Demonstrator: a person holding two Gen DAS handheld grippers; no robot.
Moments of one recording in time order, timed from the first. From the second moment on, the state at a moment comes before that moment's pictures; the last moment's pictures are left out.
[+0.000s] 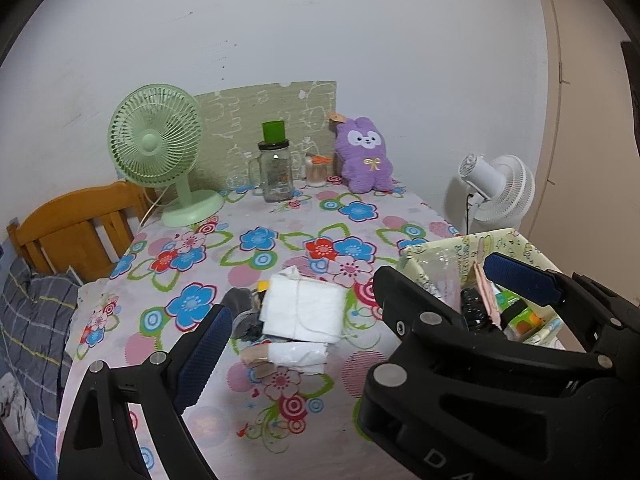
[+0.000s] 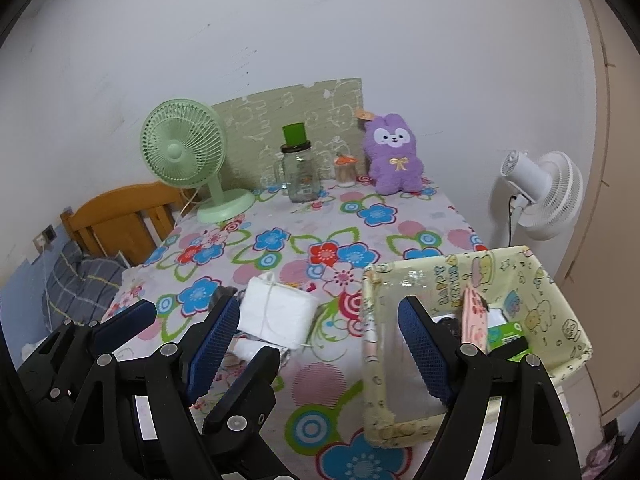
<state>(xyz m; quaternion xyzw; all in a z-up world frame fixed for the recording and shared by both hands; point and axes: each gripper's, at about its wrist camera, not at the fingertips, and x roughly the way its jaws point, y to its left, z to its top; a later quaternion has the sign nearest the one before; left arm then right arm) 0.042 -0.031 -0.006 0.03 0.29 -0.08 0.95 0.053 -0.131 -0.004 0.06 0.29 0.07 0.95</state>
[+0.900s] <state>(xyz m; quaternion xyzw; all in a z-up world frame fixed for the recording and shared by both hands) 0.076 0.022 -0.034 0.01 0.32 -0.03 0.95 0.092 -0.078 -0.028 0.04 0.31 0.09 0.95</state>
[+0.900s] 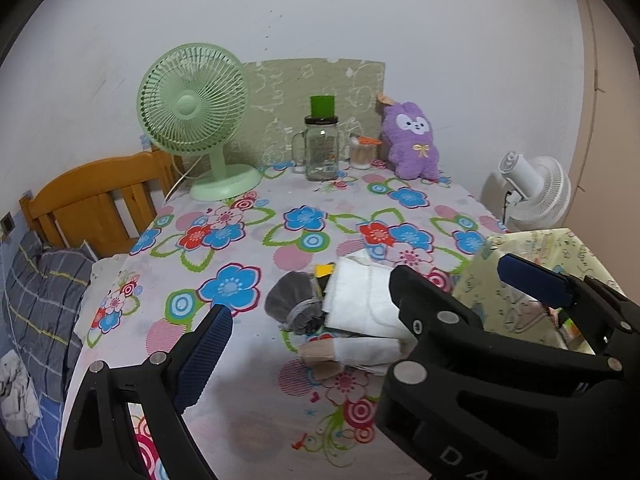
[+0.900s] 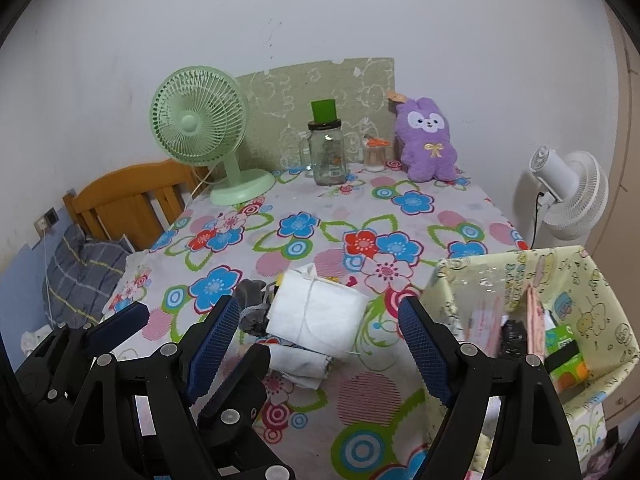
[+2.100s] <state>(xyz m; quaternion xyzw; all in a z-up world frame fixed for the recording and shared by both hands) 0.158 0.046 -0.098 -0.01 0.40 0.02 0.92 0.177 -0.063 -0.094 0.07 0.39 0.08 0.92</state>
